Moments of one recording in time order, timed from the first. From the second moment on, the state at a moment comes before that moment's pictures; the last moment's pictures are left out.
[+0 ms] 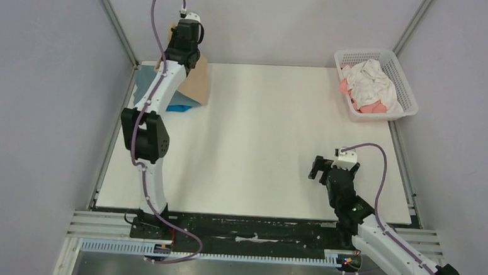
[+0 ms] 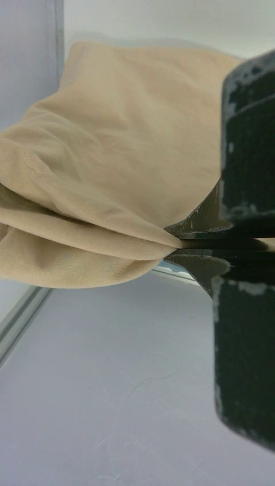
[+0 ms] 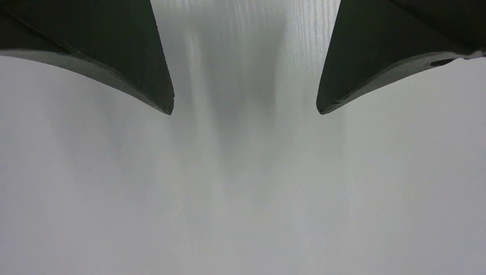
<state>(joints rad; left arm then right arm) -0.21 2.08 2.08 -0.43 -0.70 0.29 0.54 0.56 0.08 0.03 0.57 0.33</state>
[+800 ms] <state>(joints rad) 0.02 2.32 2.06 -0.32 -0.72 0.25 0.54 0.50 0.07 0.04 0.72 0.39</state>
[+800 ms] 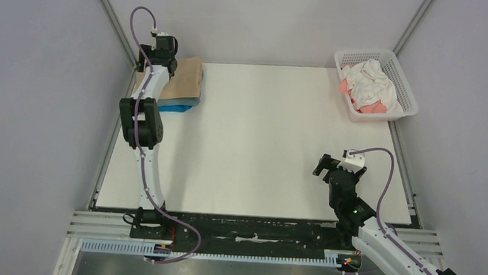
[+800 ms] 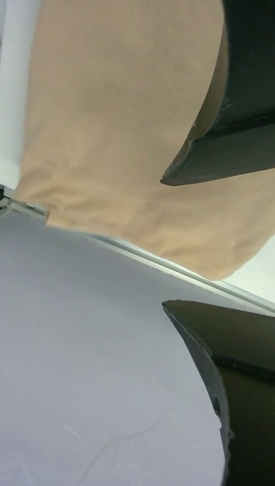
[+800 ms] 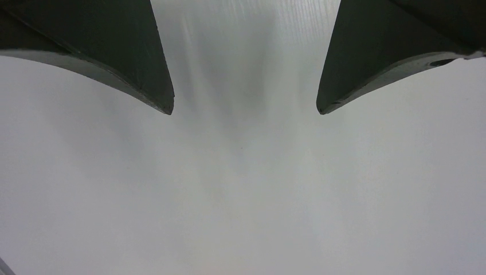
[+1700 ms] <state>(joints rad) -0.49 0.99 0.67 -0.22 -0.33 -0.47 0.54 0.46 0.05 0.02 0.60 0.39</state>
